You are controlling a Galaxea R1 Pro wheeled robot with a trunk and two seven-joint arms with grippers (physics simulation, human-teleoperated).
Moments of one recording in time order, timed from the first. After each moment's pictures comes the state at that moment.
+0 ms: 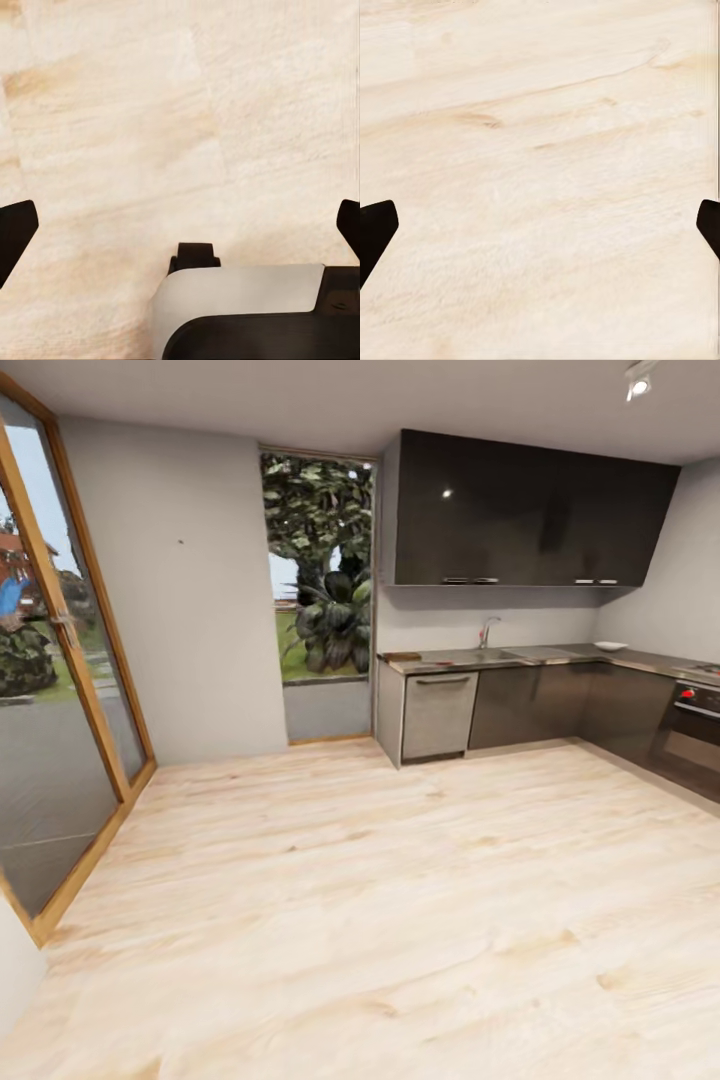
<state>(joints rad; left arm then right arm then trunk) 0.01 0.04 0.01 -0.37 0.01 -0.13 0.00 -0.01 0.02 0.00 -0.40 0.01 -0.52 -0.01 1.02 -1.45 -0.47</state>
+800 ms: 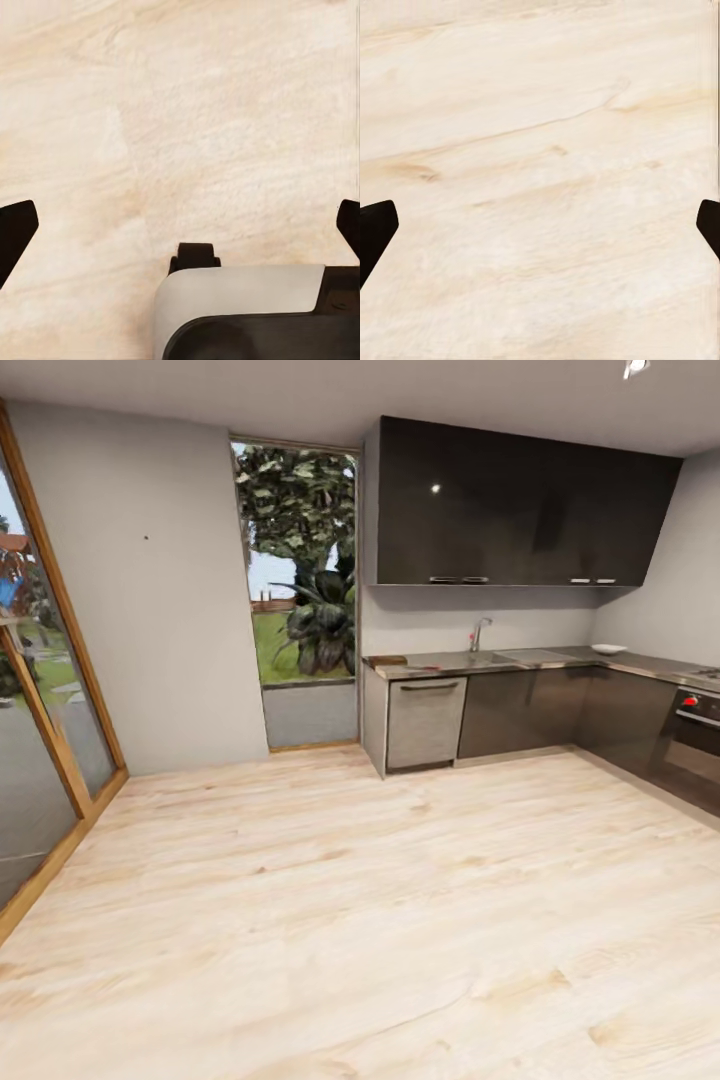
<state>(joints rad) 0.01 0.04 0.01 -0.37 0.01 -0.13 0.00 -0.01 0.02 0.00 -0.40 0.01 -0.52 -0.01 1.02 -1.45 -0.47</state>
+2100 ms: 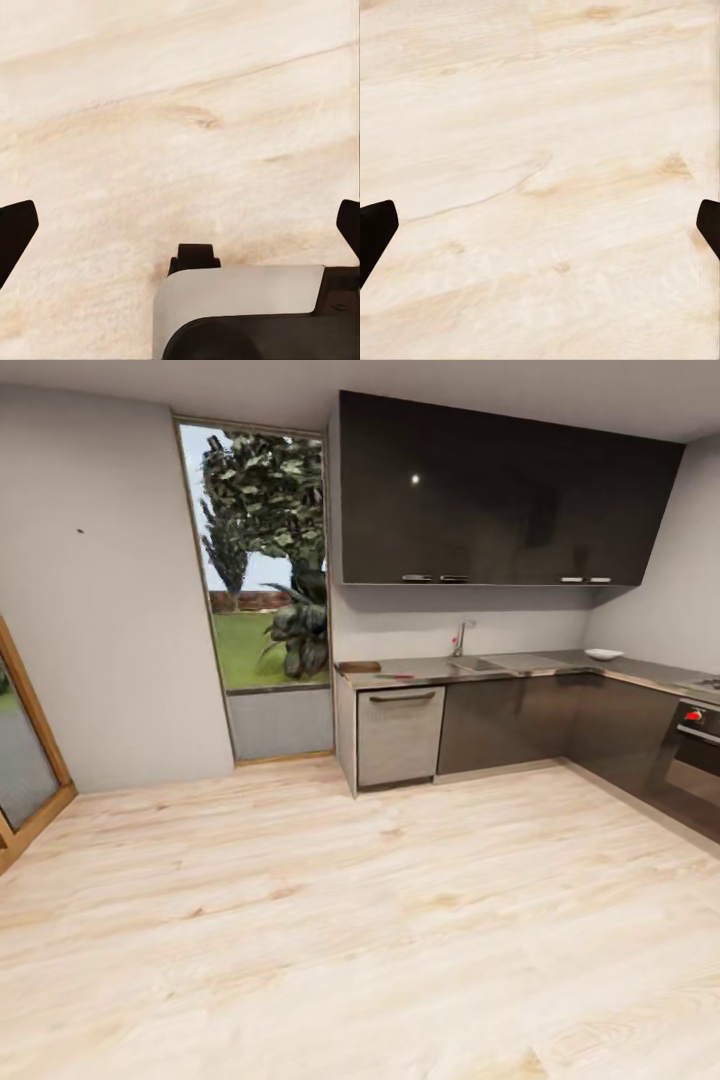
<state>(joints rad) 0.01 0.04 0.01 -0.38 0.01 -0.13 0.00 -0.01 0.02 0.01 -0.40 0.01 -0.52 -0.01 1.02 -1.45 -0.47</state>
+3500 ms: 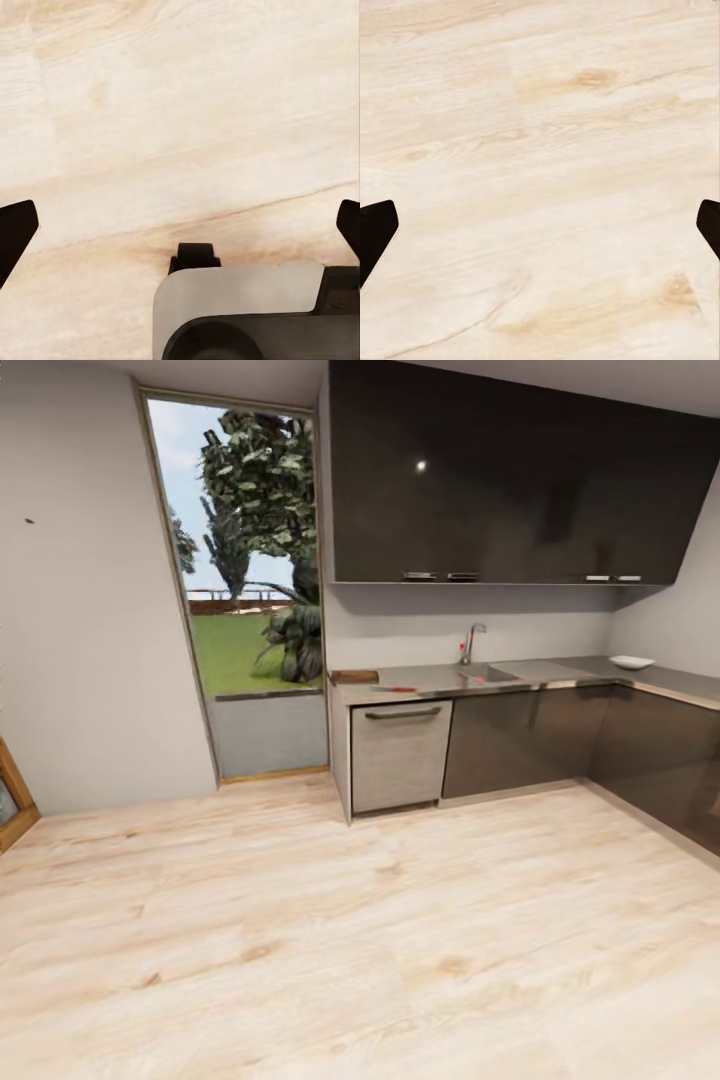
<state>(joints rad) 0.01 0.04 0.01 -0.37 0.01 -0.13 0.00 -0.01 0.02 0.01 -0.40 0.01 -0.52 -0.01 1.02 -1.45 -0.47</state>
